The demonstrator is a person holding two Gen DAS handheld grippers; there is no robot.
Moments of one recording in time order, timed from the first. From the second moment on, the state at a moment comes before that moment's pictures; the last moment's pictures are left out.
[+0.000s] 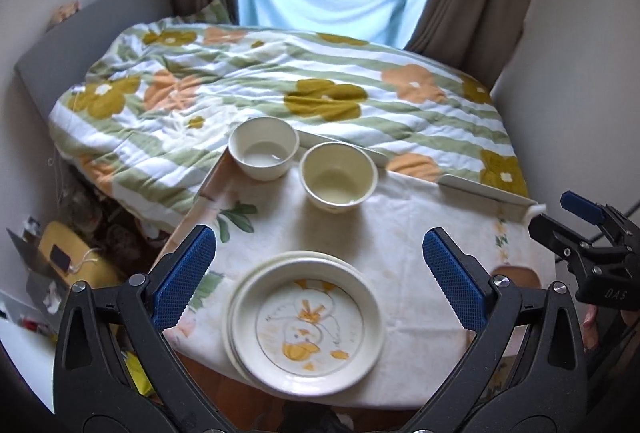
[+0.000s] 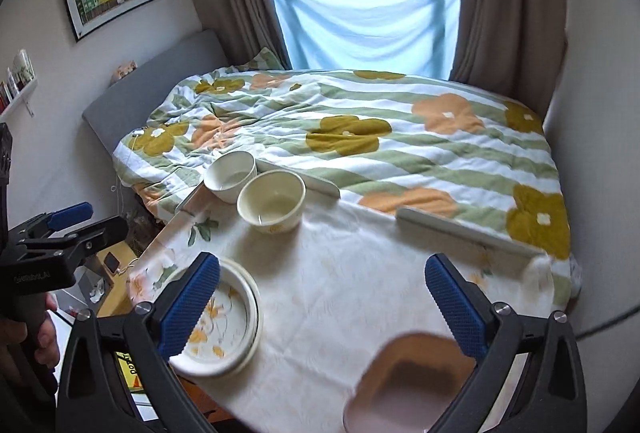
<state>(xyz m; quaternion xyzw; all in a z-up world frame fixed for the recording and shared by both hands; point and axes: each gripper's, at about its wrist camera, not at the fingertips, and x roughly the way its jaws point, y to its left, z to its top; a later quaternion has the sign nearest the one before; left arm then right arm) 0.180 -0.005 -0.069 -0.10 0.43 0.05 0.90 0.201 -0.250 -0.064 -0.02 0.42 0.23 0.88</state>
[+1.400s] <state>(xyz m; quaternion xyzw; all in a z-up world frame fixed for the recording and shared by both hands) 0.380 0.037 -0.254 -0.17 0.58 -0.02 0.79 0.377 -0.140 -0.242 0.05 0.63 0.25 0.73</state>
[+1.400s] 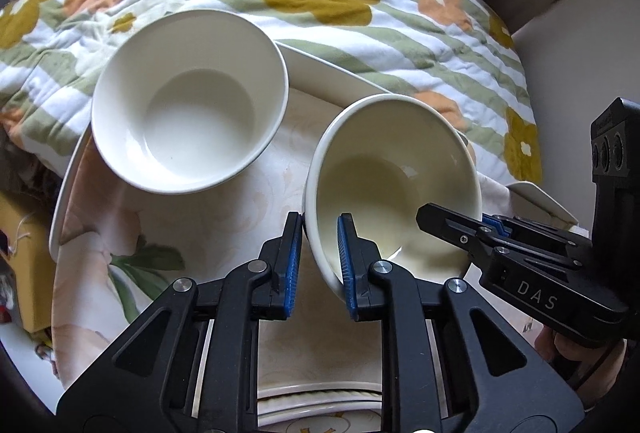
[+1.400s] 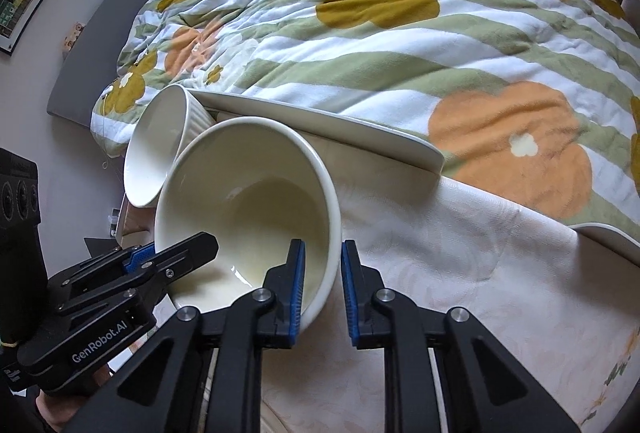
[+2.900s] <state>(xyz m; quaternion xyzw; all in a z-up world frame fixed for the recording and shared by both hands) 0.198 -0.281 -0.183 0.02 0.59 -0.22 0.77 0.135 -0.433 -0.168 0.20 0.57 0.07 0.79</state>
